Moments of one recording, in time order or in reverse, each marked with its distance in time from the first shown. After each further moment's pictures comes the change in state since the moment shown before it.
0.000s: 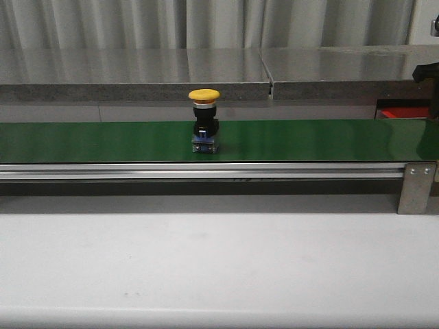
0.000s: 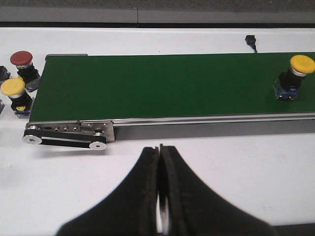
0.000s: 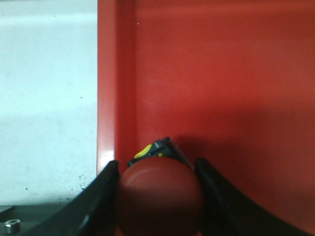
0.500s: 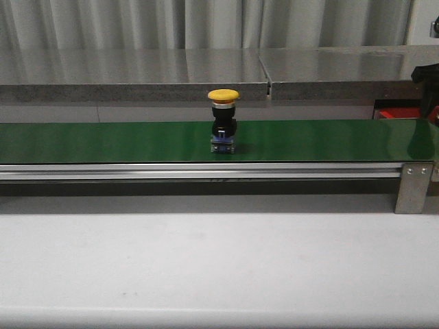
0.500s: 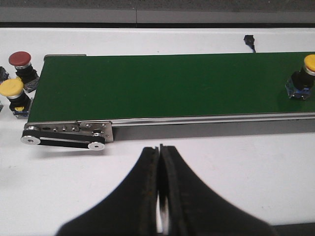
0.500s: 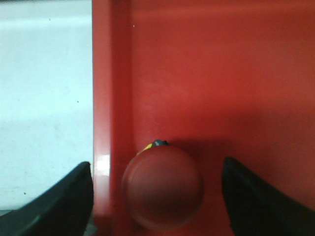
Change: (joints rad) left arm 0.000 0.000 0.000 0.000 0.000 0.000; right arm 0.000 -0.006 -0.002 0.009 -0.018 0.000
